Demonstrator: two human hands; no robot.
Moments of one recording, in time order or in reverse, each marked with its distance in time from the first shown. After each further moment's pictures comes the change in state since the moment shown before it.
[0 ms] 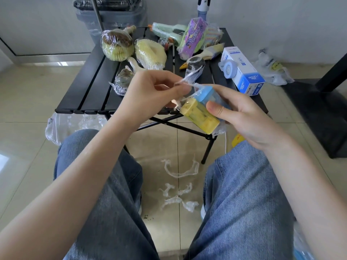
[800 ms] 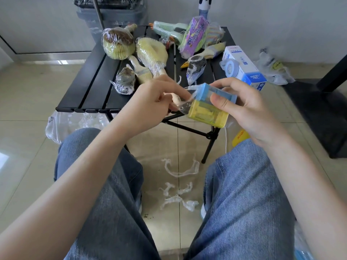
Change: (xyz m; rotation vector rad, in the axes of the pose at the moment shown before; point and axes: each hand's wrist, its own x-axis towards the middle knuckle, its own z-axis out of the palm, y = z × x) left_hand -0.008 -0.008 -0.005 0.285 -0.141 0.064; right_hand 0.002 0.001 -0.001 -0.072 0.206 -0.078
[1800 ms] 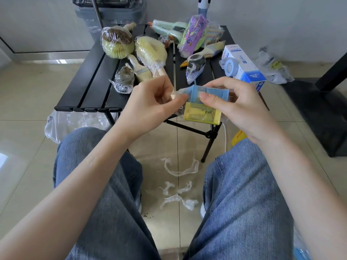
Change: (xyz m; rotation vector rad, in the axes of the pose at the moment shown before) left_hand 0.000 -0.014 0.011 -0.134 0.175 0.051; right_hand 0.005 -0.005 0.008 -0.192 0.091 0.056
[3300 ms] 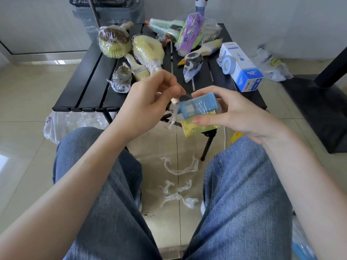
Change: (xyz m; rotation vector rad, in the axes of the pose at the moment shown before) left_hand -0.002 0.006 -0.002 0.089 -0.073 0.135; right_hand -0.005 -0.002 -0.007 0.009 -0.344 0.158
